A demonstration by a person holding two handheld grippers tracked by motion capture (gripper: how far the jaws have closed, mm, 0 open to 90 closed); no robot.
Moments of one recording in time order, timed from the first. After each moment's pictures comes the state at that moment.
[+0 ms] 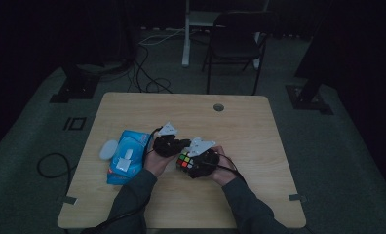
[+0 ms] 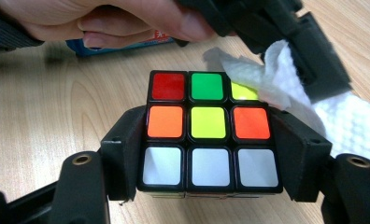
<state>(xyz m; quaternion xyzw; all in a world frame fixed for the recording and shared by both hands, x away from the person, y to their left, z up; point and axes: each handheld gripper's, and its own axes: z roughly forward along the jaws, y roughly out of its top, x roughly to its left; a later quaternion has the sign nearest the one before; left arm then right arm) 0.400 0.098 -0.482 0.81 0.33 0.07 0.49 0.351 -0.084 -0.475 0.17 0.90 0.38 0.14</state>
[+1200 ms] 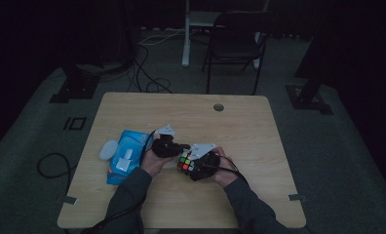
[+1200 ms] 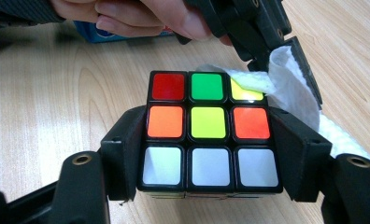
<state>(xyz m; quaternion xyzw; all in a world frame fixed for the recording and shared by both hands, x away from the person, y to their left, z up) 0.410 0.107 -0.496 0.82 0.30 -0.01 0.48 0.346 -0.087 -0.477 0.15 0.91 0.37 0.14</state>
